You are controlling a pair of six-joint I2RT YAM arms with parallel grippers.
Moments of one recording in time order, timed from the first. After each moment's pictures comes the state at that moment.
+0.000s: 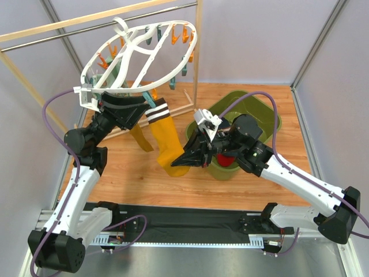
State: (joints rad) left arm -0.13 0.90 0.79 0.83 0.70 -1.02; right arm 0.90 1.17 1.08 0.32 -0.96 0.38
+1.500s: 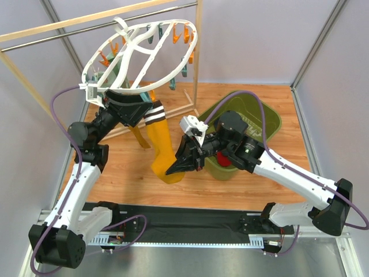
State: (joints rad) left arm -0.14 0.95 0.82 0.73 0.70 -0.96; right arm 0.95 1.26 1.19 0.15 -1.06 0.22
